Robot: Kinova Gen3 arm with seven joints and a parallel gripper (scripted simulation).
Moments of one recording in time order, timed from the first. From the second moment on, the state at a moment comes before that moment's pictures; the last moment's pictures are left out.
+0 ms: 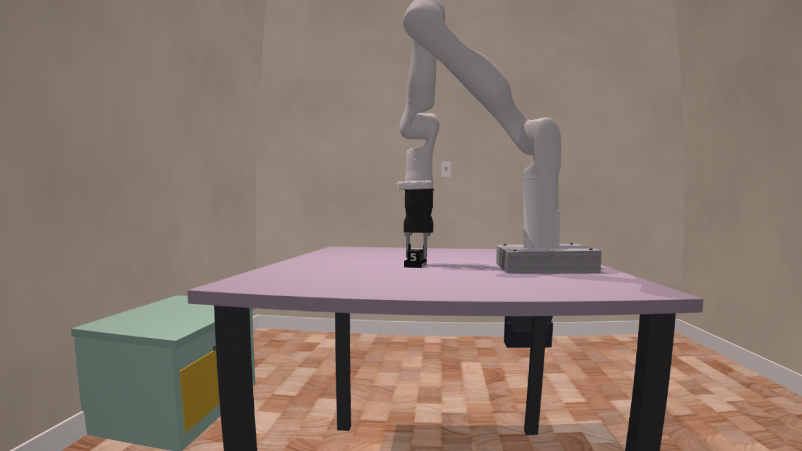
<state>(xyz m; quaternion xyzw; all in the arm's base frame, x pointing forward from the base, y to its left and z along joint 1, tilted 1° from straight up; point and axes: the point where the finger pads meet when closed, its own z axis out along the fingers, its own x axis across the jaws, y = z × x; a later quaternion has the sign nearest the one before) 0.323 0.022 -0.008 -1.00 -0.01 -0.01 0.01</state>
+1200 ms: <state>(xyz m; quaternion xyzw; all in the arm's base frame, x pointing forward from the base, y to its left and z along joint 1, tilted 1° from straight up) 0.317 0.014 0.027 -1.00 0.00 0.00 0.00</state>
